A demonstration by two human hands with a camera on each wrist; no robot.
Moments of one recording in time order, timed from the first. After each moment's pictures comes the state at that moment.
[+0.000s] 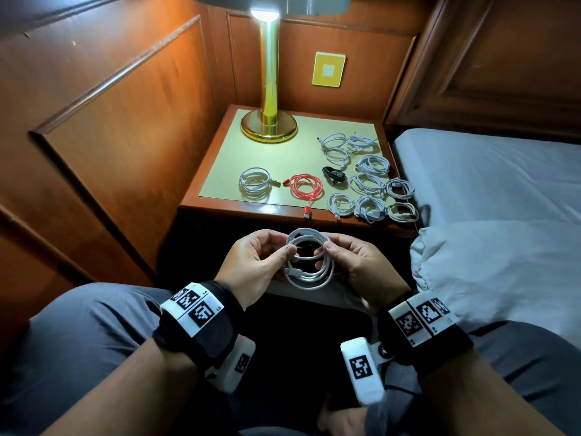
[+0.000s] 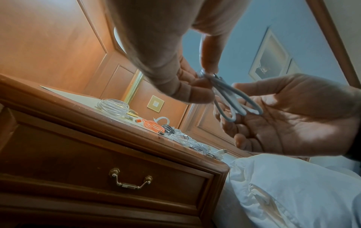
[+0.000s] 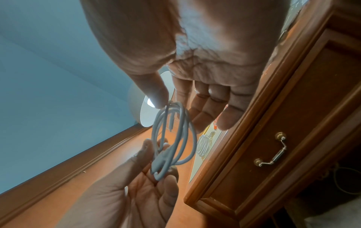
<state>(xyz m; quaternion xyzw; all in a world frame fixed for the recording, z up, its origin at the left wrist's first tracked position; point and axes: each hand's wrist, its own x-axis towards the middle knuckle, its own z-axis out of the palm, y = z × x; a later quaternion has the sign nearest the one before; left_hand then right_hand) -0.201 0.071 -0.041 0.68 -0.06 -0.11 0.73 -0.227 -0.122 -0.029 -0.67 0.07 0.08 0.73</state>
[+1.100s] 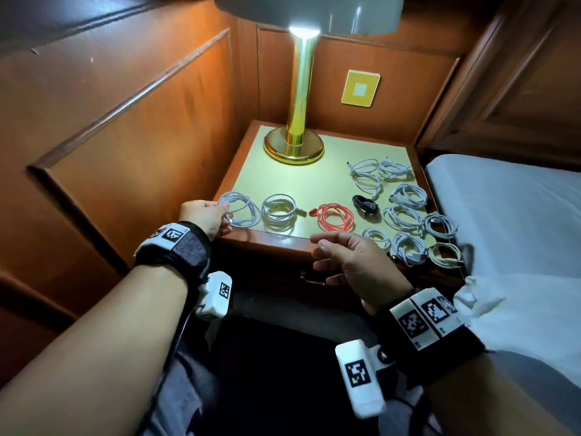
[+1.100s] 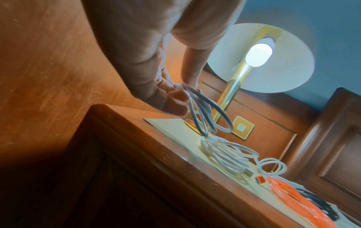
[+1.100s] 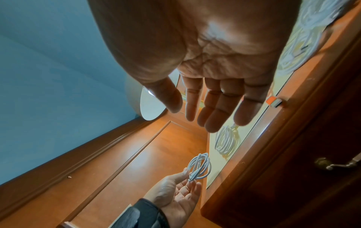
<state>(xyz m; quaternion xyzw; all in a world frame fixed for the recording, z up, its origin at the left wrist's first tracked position) 0.002 0.163 -0.064 0.69 0.23 -0.01 0.69 -0.134 -0.077 -0.005 -0.74 0.09 0.10 0.66</state>
